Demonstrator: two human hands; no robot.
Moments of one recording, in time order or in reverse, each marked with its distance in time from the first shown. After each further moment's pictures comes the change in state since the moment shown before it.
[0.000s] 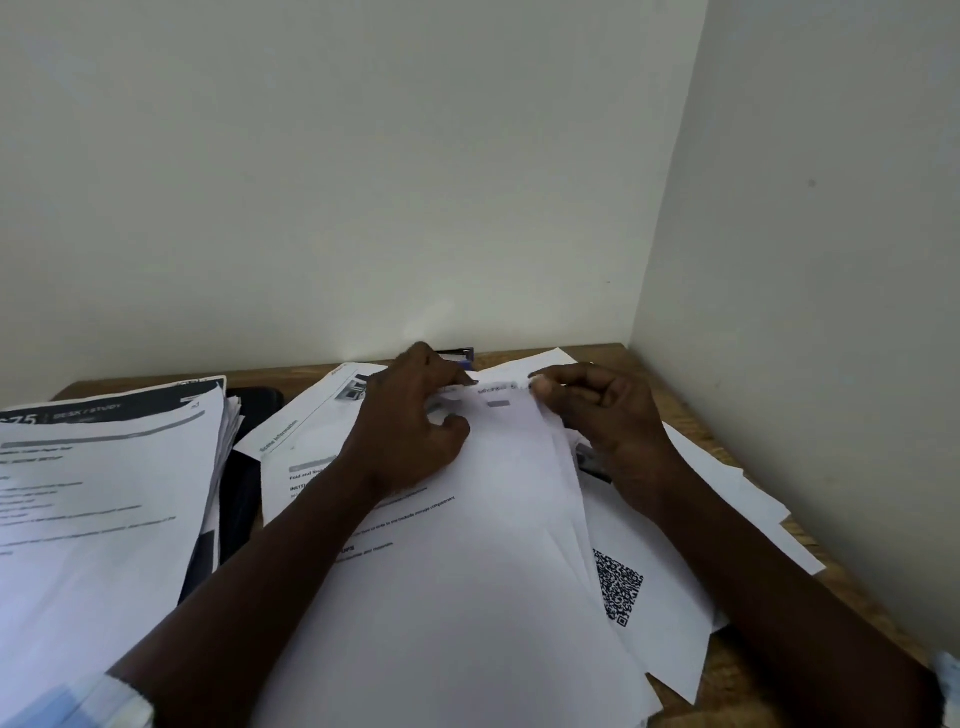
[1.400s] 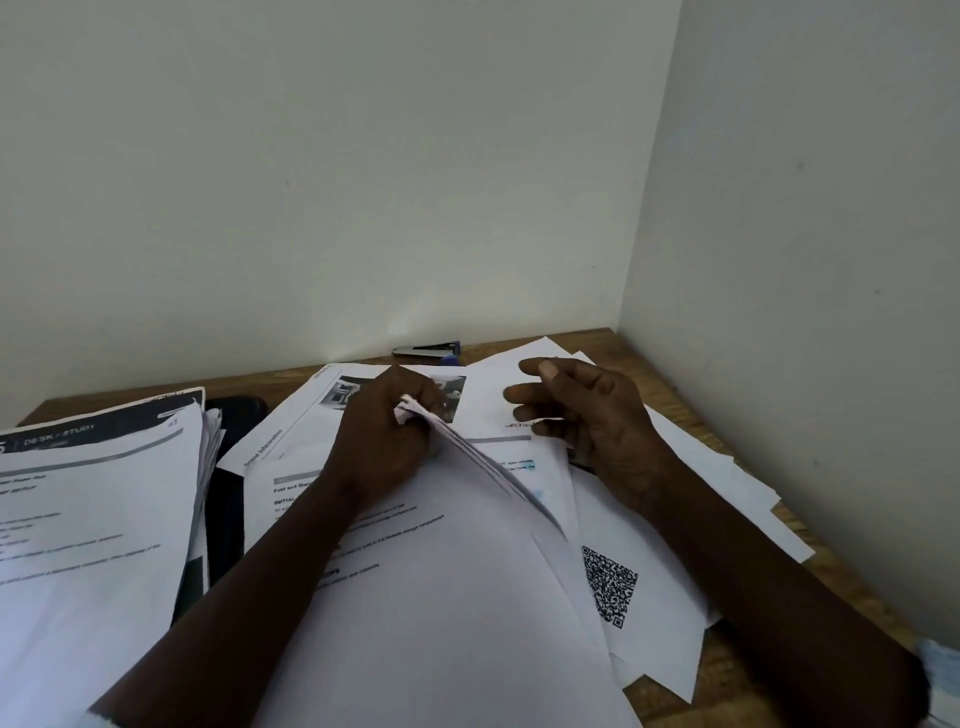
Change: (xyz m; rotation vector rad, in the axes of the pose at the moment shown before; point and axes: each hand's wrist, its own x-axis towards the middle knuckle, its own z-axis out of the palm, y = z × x) left_hand -0.003 -0.022 0.003 -0.199 -0.028 -0.102; right_hand 0.002 -0.002 -0.003 0.096 -0.025 0.162
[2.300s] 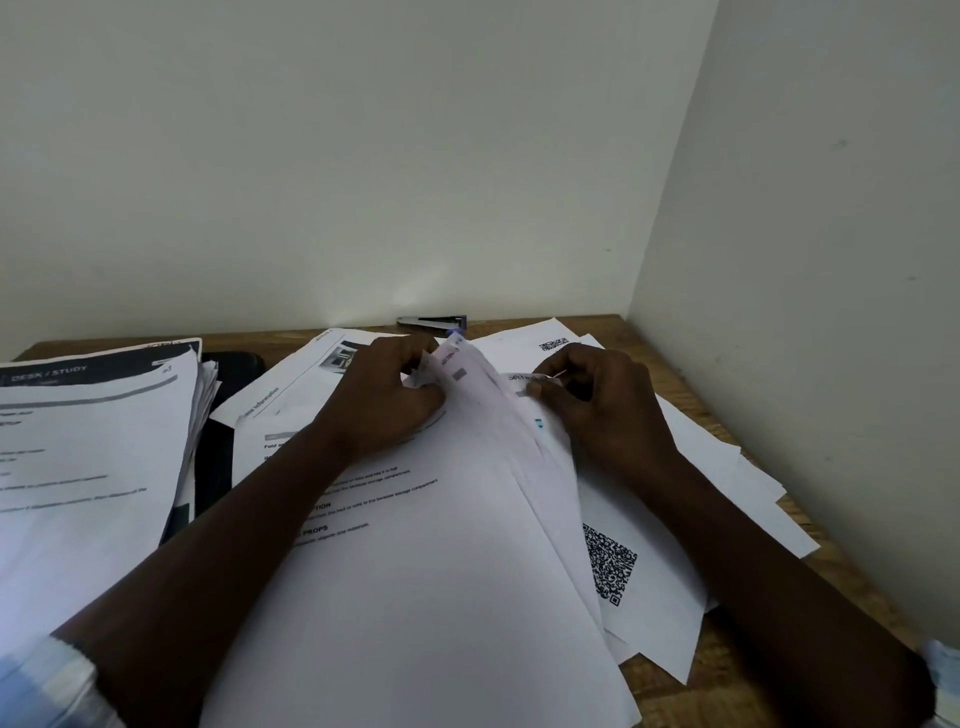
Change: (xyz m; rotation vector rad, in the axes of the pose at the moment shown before) left_hand 0.006 0.003 -0.003 0.017 -0.106 -0.111; right_hand 0.013 0.019 -0.011 -0.818 0.156 -0.340
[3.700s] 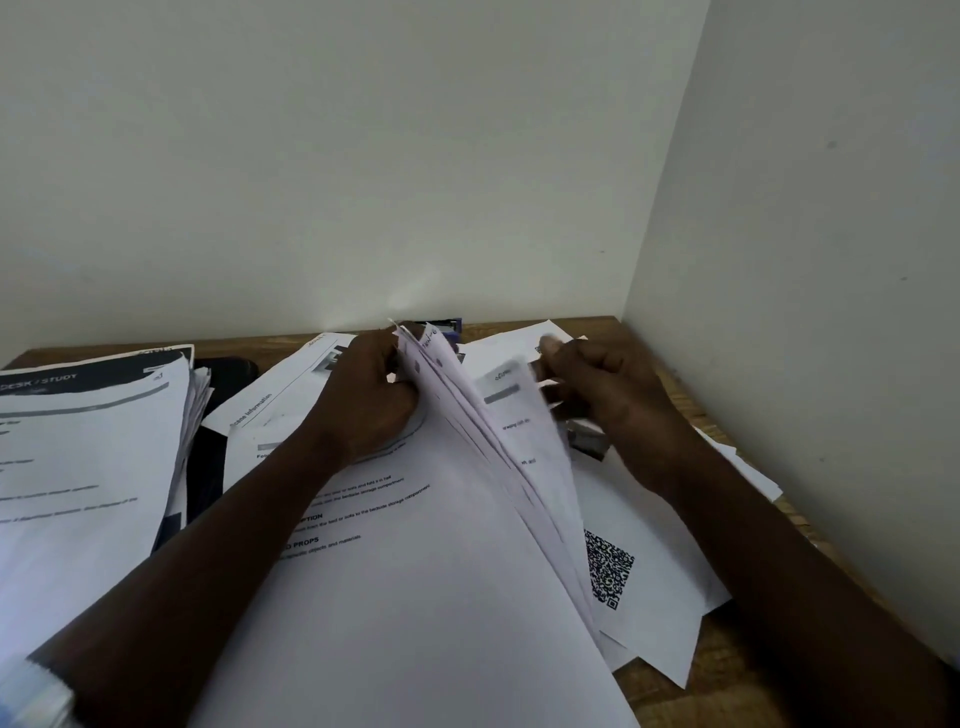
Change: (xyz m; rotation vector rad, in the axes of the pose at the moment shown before) left_hand 0.005 -0.013 -0.001 -0.029 0.077 0.039; right_hand 0.002 -0.015 -0.013 0.570 -0.182 0.204
